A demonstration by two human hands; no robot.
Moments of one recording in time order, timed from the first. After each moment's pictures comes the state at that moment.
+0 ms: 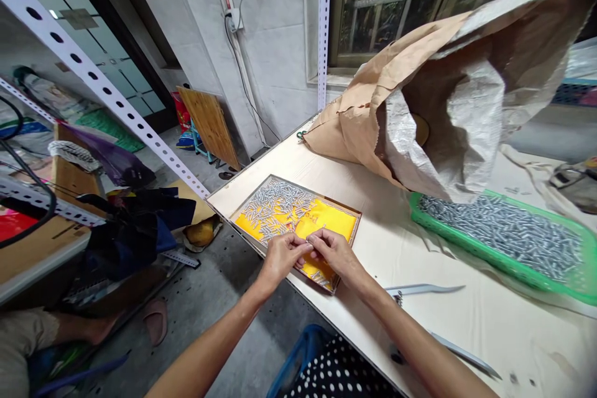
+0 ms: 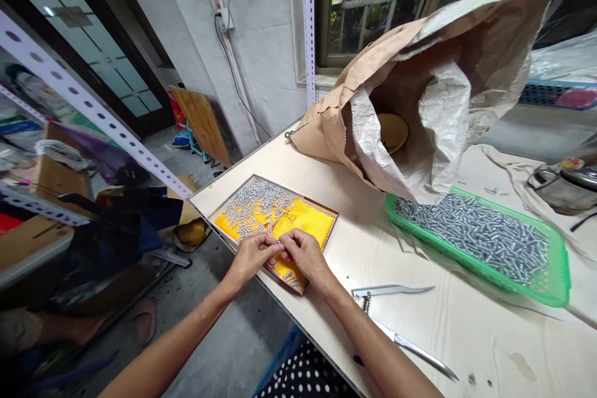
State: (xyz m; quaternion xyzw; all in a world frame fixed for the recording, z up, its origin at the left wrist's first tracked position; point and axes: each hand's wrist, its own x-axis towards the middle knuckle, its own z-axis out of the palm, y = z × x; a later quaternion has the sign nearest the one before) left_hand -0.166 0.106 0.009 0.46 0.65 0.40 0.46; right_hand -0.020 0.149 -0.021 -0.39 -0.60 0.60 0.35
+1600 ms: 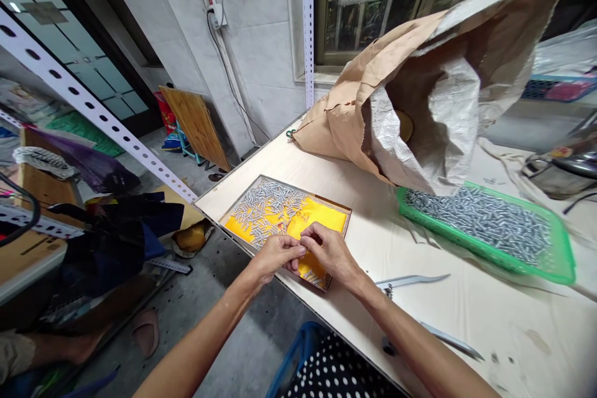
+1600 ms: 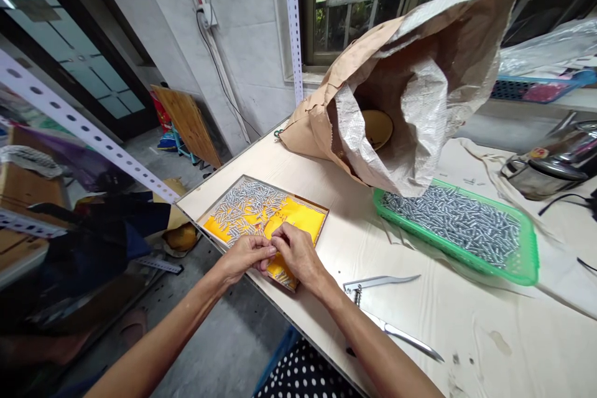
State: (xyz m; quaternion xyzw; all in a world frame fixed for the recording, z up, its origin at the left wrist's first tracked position) left_hand -0.174 0.112 0.018 0.42 0.57 0.32 0.63; right_hand -0.012 0.148 0.006 -0.39 -0.73 0.42 0.37
